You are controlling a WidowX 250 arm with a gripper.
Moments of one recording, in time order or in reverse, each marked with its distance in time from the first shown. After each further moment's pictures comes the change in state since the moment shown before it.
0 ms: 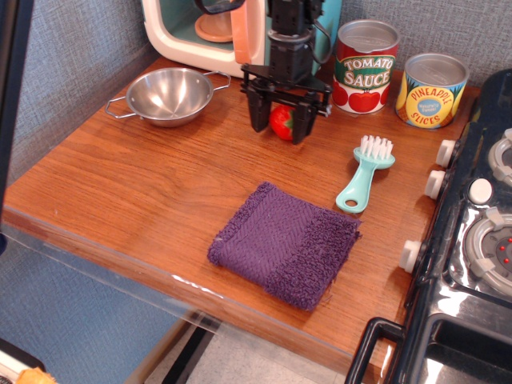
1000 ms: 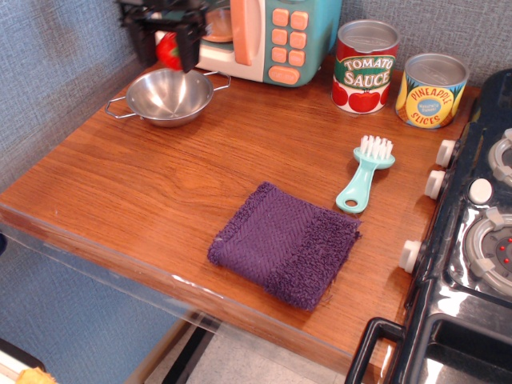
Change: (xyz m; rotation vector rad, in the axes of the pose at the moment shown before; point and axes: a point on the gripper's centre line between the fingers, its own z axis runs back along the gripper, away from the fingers) arm -0.036 0.124 0.053 -0.032 -0.050 0.170
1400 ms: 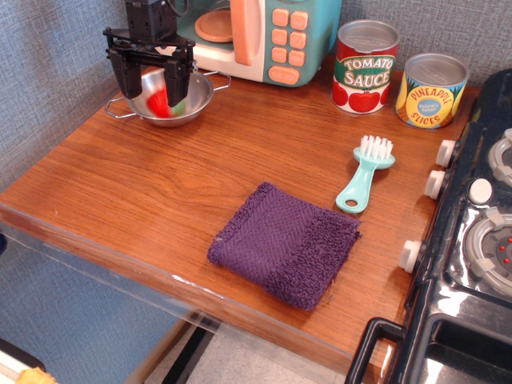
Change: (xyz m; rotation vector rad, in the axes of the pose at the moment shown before) arm -0.020 0.000 -0.022 0.025 0.086 -0.010
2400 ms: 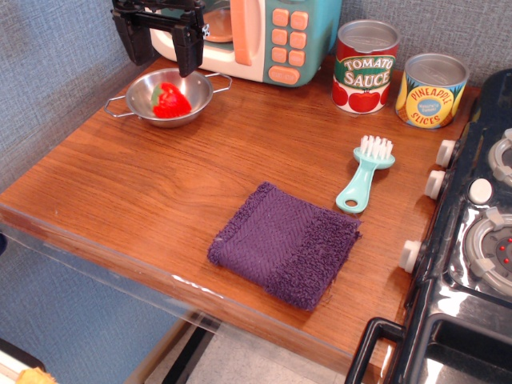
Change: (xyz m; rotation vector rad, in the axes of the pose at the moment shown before) arm -0.021 -0.029 0.052 -0.004 -0.162 -0.126
